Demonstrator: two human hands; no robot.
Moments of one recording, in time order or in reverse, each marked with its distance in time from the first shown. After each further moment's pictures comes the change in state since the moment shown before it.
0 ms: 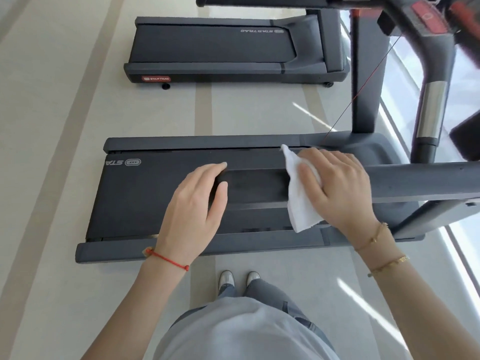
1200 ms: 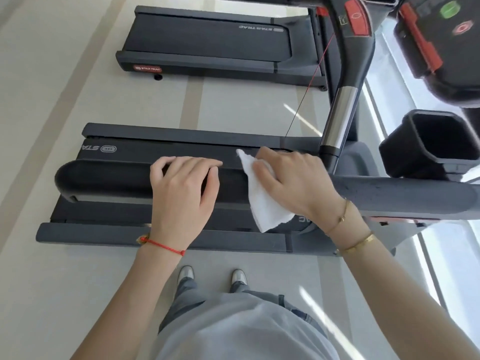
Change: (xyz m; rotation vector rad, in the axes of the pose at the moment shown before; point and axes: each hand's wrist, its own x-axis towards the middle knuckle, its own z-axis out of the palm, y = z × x) left_hand 0.042 0.153 0.149 0.388 0.247 0.027; right_hand 0.009 0.162 -0.050 0.016 -0.359 -0.150
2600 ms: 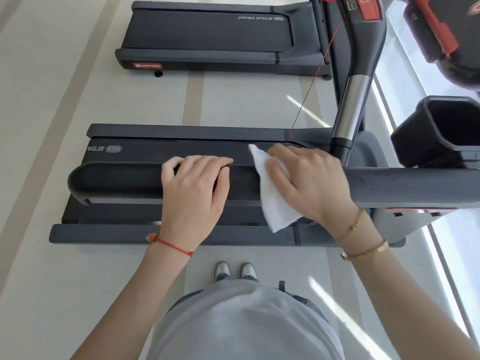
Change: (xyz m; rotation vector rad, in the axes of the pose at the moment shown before) left_hand 0.000 -0.006 -0.004 0.001 -0.084 0.037; right_hand -0.011 -0.006 0.007 -0.046 0.163 0.015
